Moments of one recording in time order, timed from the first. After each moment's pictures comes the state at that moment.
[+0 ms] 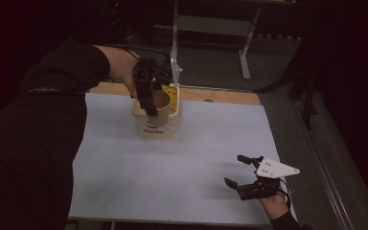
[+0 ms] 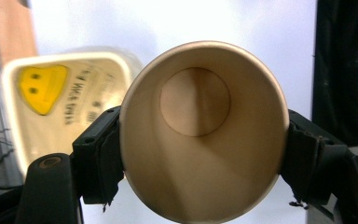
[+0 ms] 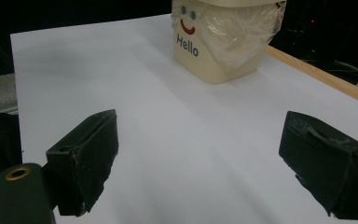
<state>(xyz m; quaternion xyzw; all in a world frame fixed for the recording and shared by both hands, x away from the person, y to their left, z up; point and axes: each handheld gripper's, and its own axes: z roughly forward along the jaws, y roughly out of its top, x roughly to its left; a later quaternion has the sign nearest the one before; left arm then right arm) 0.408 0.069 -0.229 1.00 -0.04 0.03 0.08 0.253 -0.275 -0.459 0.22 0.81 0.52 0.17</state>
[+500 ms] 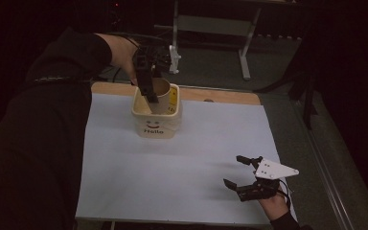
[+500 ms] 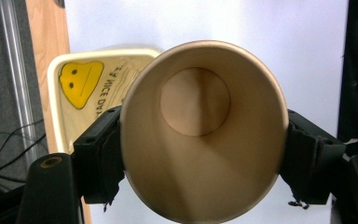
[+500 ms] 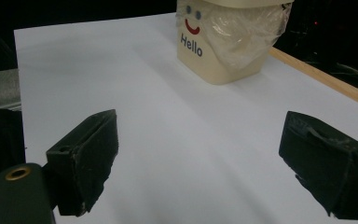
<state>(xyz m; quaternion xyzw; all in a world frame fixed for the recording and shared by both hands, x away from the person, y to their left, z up) 0.435 0.074 -0.228 1.00 -0.03 0.05 0.07 0.251 -0.273 -0.457 0.21 0.81 0.52 0.17</state>
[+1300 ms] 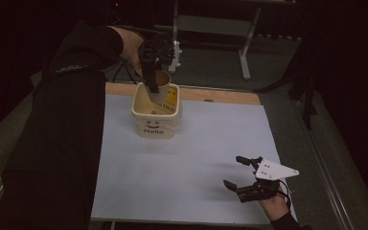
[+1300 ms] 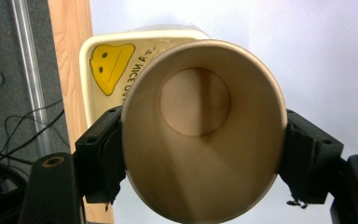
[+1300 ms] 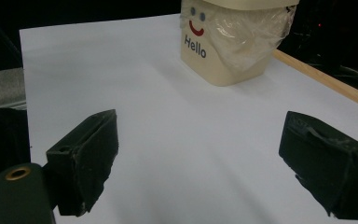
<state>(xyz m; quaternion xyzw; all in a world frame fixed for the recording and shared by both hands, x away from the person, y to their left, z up) 0.477 0.070 -0.240 1.00 -0.01 0.06 0.04 0.249 -0.272 -0.456 0.20 0.81 0.52 0.17</state>
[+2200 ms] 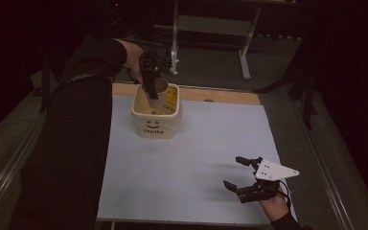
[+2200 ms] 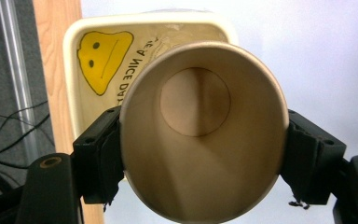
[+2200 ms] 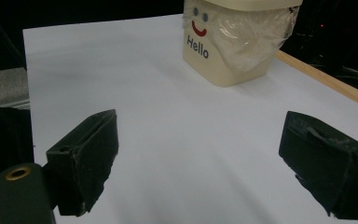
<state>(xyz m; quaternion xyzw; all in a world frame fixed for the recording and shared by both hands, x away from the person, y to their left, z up) 0.500 0.076 -0.286 1.00 -0.01 0.04 0.04 0.248 -0.272 -0.456 0.20 0.81 0.52 0.16</state>
